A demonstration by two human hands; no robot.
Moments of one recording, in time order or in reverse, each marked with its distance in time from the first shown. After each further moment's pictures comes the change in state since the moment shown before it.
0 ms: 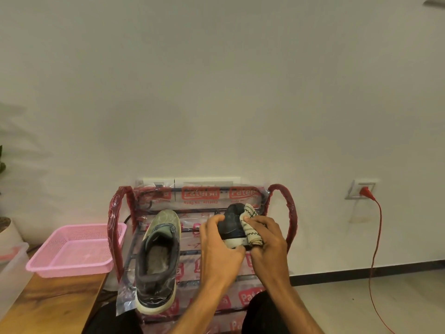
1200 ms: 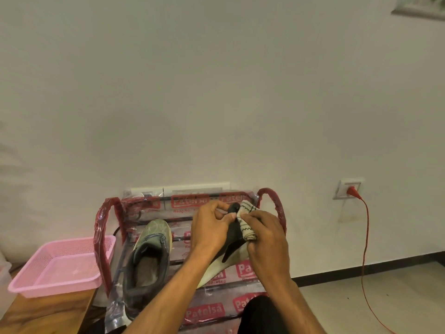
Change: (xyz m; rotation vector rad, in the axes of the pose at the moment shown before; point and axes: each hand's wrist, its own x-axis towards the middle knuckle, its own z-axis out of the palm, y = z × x) left_hand 0.051 0.041 -0.002 0.070 -0.013 0.083; right_hand 0.019 -0.013 -0.022 -0.324 0.049 -0.153
